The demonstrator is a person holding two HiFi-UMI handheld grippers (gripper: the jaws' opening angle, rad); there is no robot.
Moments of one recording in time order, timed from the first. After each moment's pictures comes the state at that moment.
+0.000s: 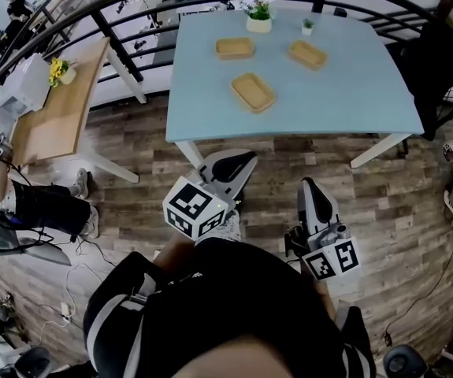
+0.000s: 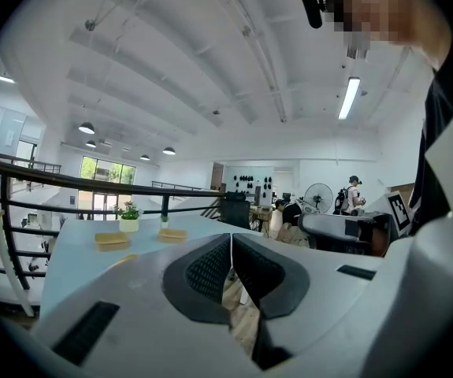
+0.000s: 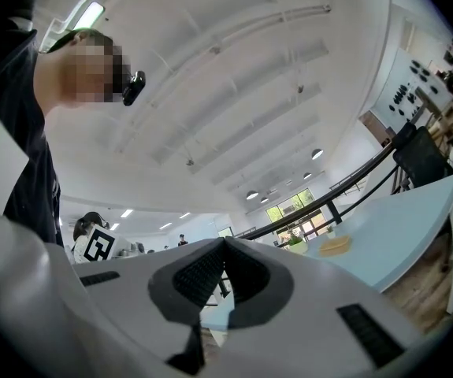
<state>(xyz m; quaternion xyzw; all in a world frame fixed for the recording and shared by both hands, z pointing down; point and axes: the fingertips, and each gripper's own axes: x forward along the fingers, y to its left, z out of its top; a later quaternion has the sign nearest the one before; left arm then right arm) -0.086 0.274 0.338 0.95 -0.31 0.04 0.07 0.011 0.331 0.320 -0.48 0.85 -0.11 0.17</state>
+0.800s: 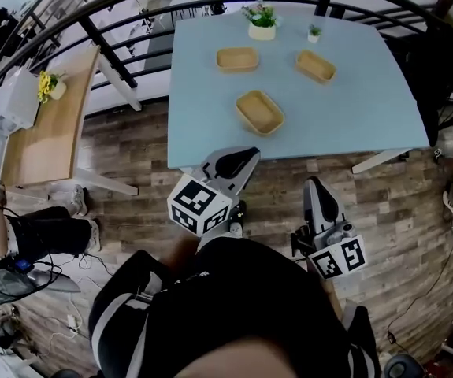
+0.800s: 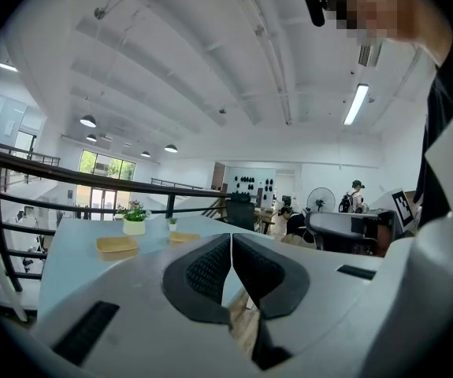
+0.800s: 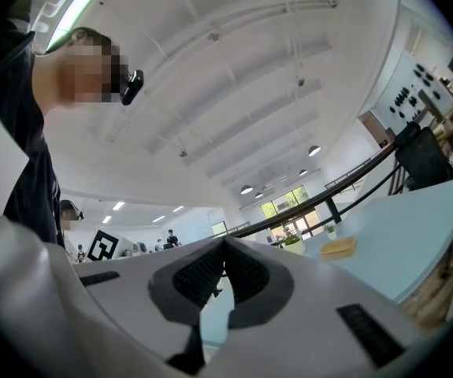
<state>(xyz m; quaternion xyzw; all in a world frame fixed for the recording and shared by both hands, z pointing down) -0.116 0.160 0.344 0.95 -0.30 0.03 0.09 -0.015 0.227 0.318 -0.50 0.85 -0.11 0.14</state>
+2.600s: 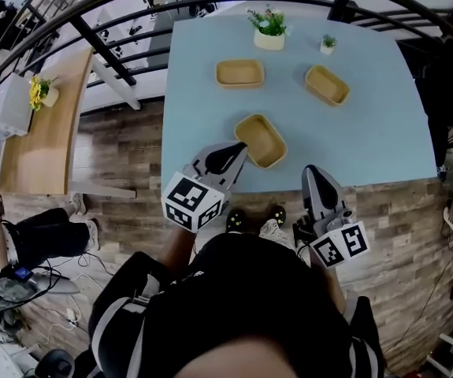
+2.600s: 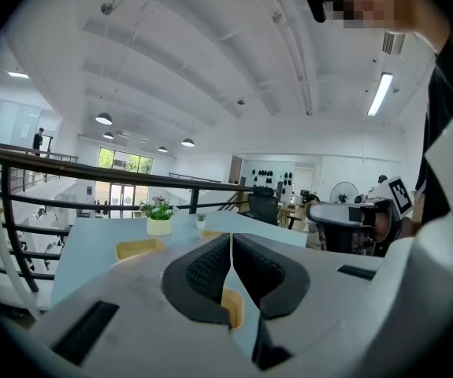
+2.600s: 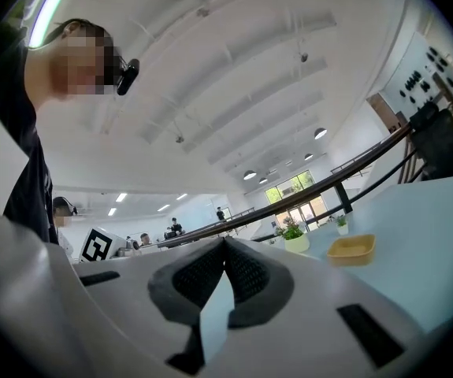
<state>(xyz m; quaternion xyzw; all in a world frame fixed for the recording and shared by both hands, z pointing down) -0.126 0.010 0.373 0.93 -0.36 0.06 0.11 -0.002 0.060 0.339 -0.47 0.87 -0.15 0.10</state>
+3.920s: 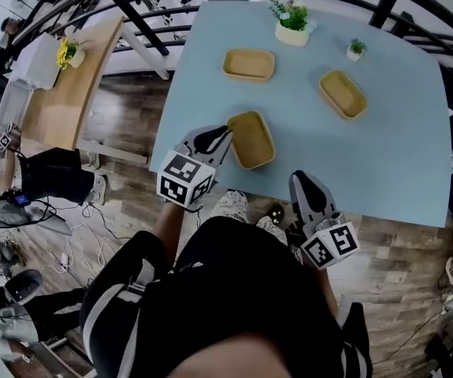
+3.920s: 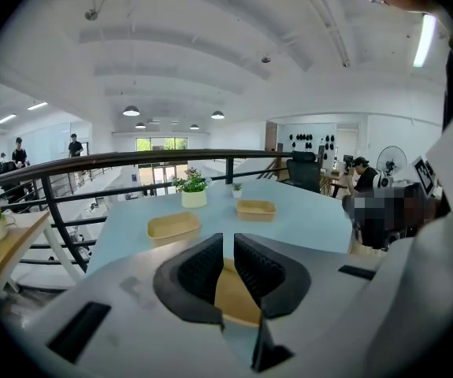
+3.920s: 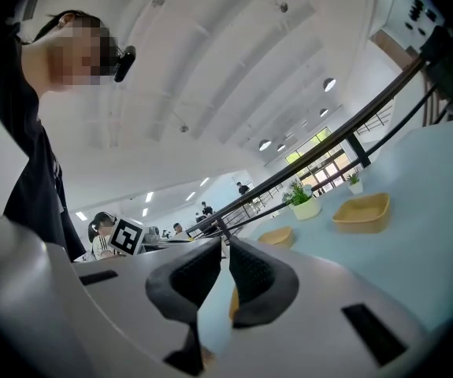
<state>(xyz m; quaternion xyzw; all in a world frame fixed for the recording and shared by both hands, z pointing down) -0.106 -0.047 0.441 0.85 -0.48 0.19 0.14 0.056 0.013 0.412 -0.34 0.90 -0.25 0.07</state>
